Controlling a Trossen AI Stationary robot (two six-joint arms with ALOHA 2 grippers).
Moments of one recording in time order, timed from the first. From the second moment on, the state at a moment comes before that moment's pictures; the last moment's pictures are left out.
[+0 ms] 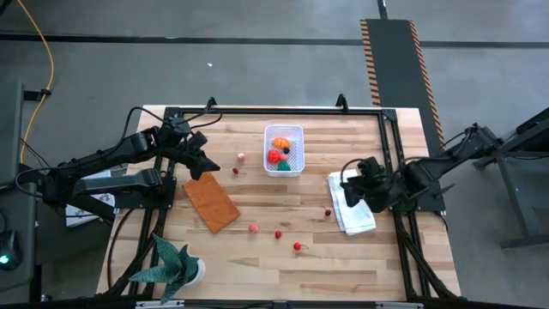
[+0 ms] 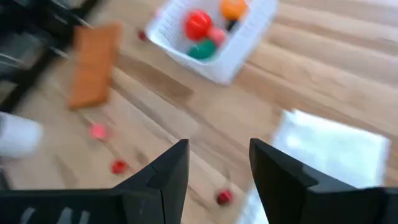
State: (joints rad) left arm 0.61 0.74 0.63 -0.62 0.51 -0.48; right arm 0.49 1.02 0.94 -0.98 0.63 1.37
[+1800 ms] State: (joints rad) left arm 0.61 0.74 0.63 -0.66 0.52 -0.44; right arm 0.32 1.57 1.14 -1.04 0.10 1.38
